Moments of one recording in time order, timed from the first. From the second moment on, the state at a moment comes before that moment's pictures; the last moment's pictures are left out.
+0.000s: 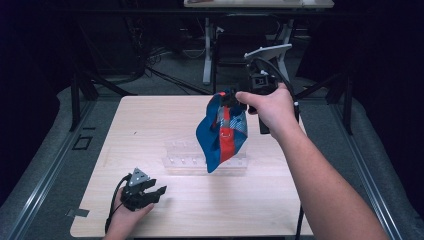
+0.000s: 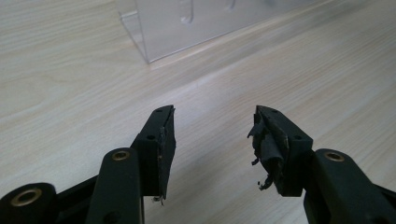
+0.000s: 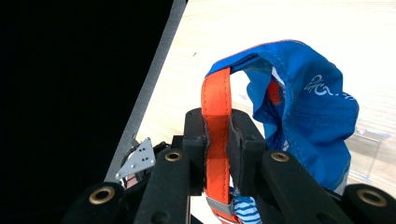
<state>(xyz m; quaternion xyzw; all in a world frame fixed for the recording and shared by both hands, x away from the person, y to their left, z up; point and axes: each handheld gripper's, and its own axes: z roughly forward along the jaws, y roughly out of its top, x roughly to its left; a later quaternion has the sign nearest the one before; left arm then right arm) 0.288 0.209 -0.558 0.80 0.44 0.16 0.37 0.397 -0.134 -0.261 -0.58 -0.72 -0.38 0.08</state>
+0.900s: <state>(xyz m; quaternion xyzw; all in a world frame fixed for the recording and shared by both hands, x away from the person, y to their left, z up) 0.297 0.155 -0.527 0.81 0.38 0.16 0.41 0.410 -0.142 -0.278 -0.59 -0.71 -0.37 0.07</state>
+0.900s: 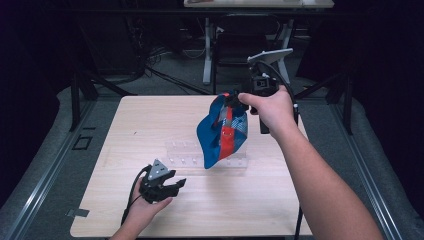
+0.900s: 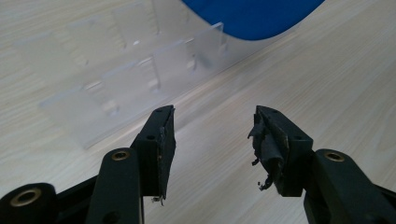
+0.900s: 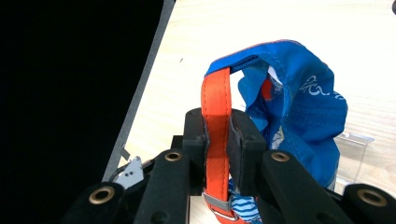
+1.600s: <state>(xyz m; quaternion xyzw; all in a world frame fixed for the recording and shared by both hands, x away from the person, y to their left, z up) 0.304 0.091 -0.499 0.82 0.34 0.18 0.42 0.406 -0.144 -0.276 -0.59 -0.71 -0.38 0.08</state>
